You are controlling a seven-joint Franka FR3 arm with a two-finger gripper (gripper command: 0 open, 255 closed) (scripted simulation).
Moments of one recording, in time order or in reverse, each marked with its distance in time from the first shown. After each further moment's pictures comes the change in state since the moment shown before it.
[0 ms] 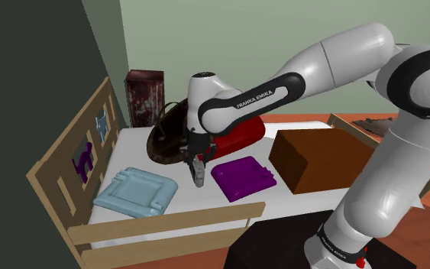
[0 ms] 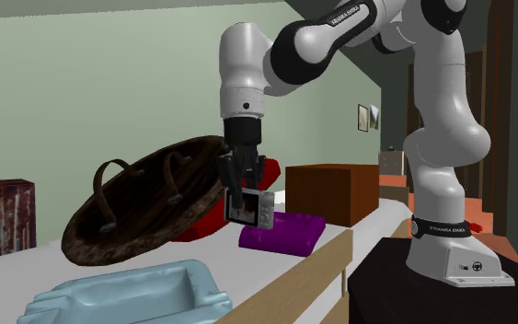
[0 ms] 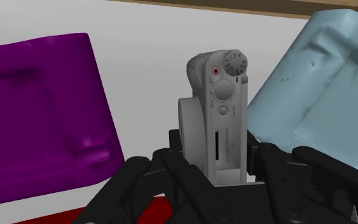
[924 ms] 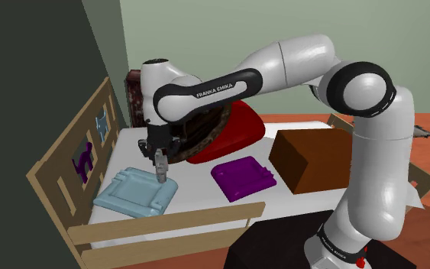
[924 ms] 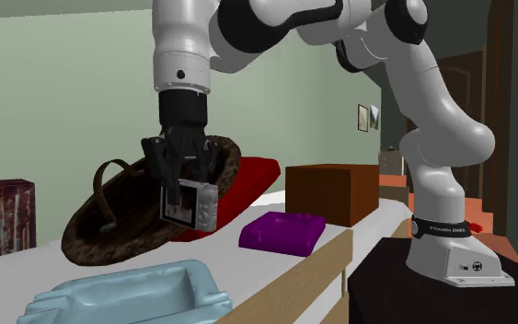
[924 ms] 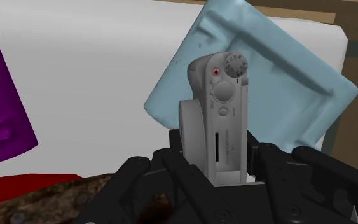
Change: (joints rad) arm 0.136 0.350 0.026 0.513 -0.164 -0.196 0.202
